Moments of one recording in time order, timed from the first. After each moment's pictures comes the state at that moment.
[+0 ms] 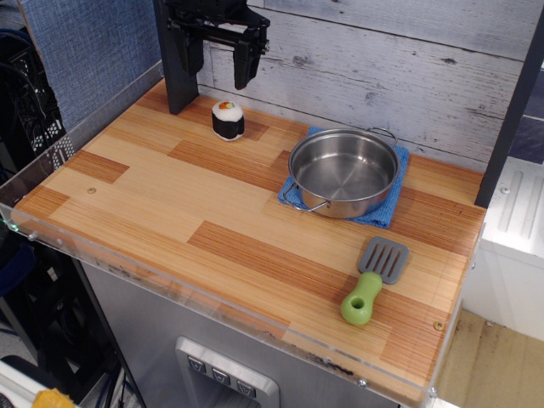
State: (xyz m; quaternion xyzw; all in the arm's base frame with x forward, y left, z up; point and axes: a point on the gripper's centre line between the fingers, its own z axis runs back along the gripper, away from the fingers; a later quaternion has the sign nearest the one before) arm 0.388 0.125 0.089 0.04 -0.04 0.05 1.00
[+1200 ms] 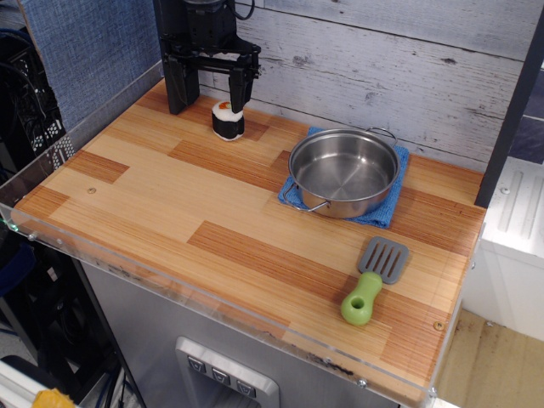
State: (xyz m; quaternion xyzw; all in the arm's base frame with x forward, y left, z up) arm 0.395 0.137 0.050 0.00 -0.03 0.09 1.00
